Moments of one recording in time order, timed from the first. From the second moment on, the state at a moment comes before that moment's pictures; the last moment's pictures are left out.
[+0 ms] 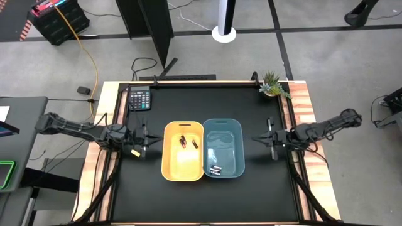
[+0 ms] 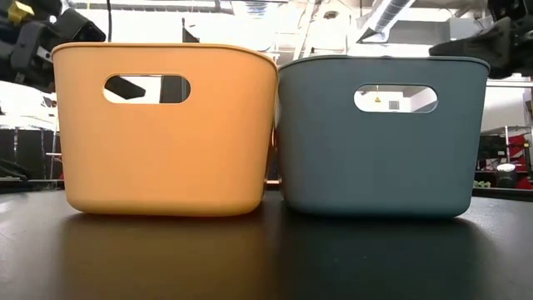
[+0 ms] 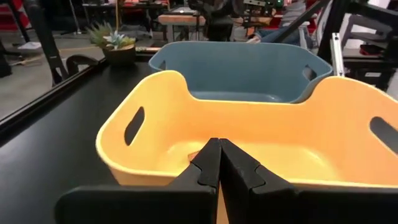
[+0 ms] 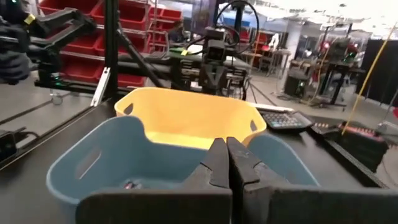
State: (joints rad) left arm -0.14 0.43 0.07 0.24 -0.23 -0.01; right arm 0.35 0.21 0.08 0.17 0.35 -0.14
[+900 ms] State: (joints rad) left arm -0.12 0.00 0.07 -0.09 -0.19 0.01; right arm 0.33 0.00 0.05 -0.08 0.34 -0.11
